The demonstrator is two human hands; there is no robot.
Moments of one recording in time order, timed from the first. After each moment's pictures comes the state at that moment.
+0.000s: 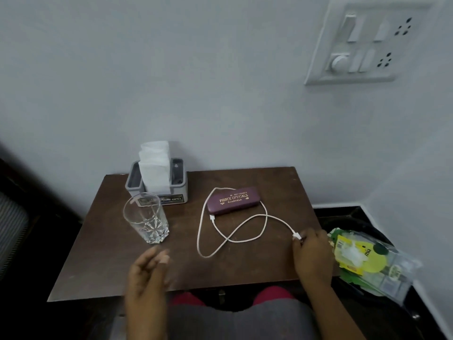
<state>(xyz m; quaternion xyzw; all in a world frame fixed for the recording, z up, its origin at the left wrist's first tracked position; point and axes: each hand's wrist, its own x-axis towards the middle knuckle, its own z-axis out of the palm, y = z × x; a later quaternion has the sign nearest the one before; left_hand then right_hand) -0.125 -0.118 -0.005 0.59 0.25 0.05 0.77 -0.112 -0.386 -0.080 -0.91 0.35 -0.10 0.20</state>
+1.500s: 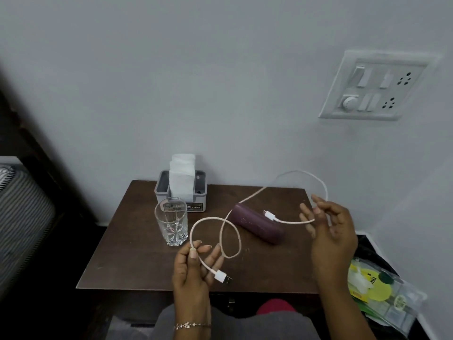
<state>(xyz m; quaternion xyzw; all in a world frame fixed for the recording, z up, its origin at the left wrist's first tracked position) -0.140 -0.148 0.000 0.43 0.18 0.08 0.88 -0.125 -0.334 0.046 -0.62 0.13 -0.37 0.68</state>
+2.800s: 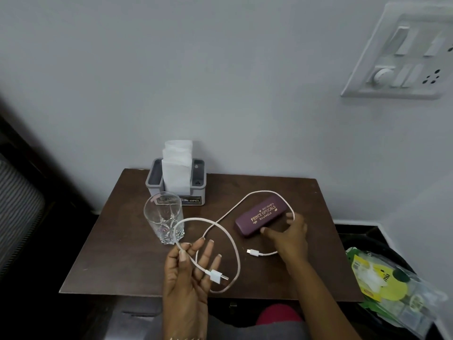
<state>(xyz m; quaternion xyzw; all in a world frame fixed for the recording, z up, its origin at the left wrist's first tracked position) -0.119 -0.148 0.001 0.37 0.24 0.06 0.90 -0.047 -0.340 -0.076 -0.82 0.32 -0.05 0.47</state>
